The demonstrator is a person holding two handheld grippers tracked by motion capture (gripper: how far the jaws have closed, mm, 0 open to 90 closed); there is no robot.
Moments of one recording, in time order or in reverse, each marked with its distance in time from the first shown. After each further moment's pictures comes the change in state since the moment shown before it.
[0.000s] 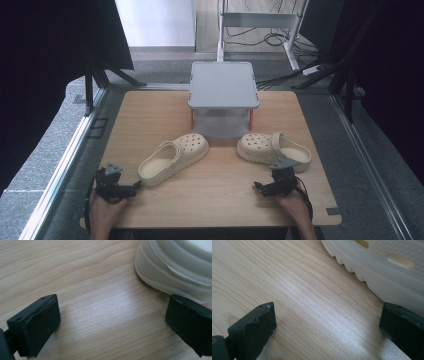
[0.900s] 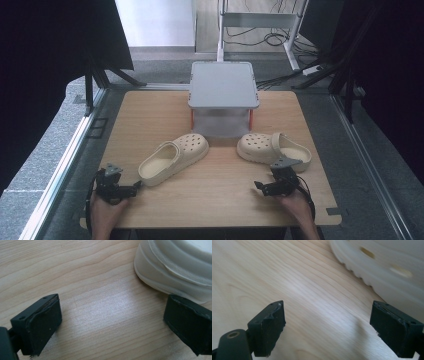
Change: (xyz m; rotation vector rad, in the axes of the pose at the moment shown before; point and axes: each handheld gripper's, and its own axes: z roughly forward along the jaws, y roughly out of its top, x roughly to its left) left arm -0.002 -0.001 -0.001 -0.005 0.009 -0.008; right arm 0.010 0.013 -0.018 0.020 0.034 0.025
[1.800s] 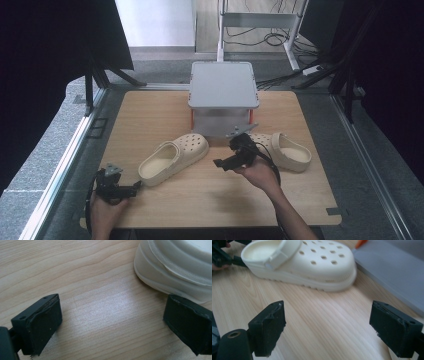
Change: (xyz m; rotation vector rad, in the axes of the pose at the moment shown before) left arm 0.000 0.000 0.000 -0.002 0.002 0.004; right arm 0.070 0.150 0.022 0.029 0.185 -0.089
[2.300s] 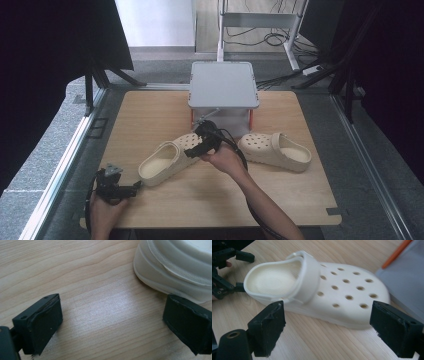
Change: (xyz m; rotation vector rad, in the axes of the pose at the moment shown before) left arm 0.000 0.000 0.000 -0.001 0.000 0.001; right arm 0.026 0.069 0.065 0.085 0.036 0.033
